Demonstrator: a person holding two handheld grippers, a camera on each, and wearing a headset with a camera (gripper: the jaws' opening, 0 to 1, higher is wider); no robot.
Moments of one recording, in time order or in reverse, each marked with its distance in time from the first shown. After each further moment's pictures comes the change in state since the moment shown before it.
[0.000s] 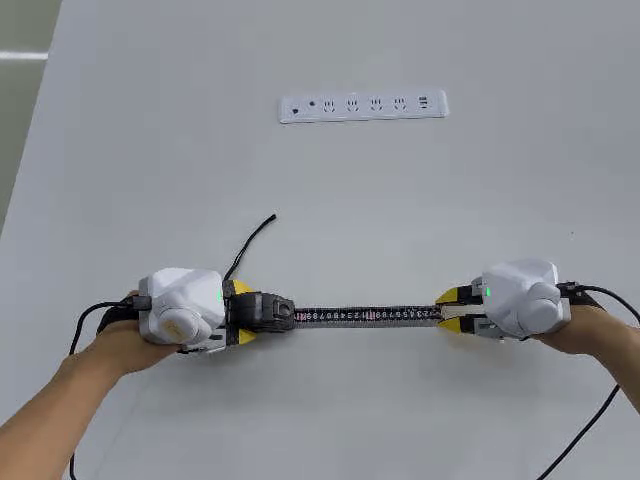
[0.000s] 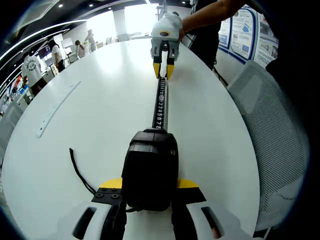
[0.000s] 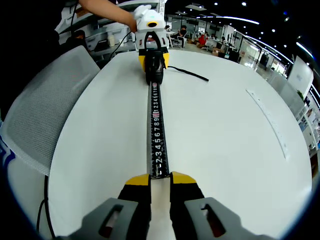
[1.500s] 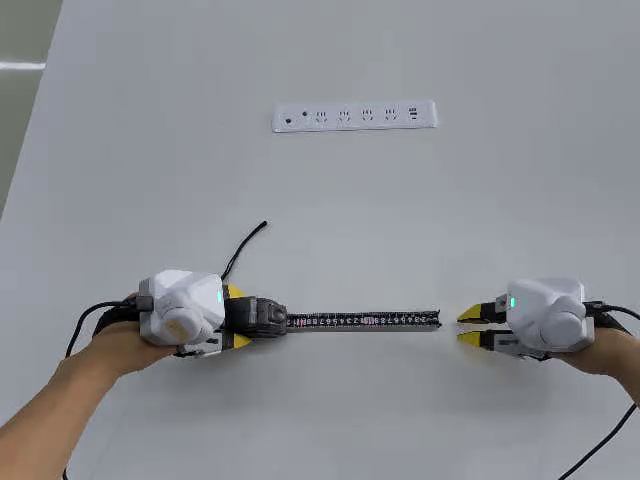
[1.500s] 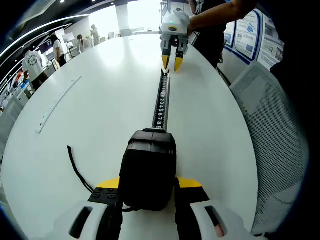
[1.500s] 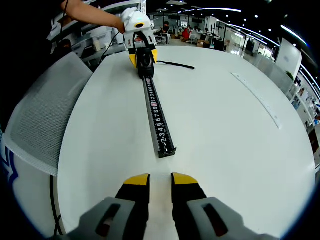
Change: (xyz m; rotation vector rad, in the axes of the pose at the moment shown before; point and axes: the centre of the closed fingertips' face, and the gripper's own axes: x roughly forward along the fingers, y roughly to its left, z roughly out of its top) left arm 0.001 -0.003 -0.001 -0.031 0.040 0.008; right arm -0.026 0.014 -0.030 0.140 0.023 -0.051
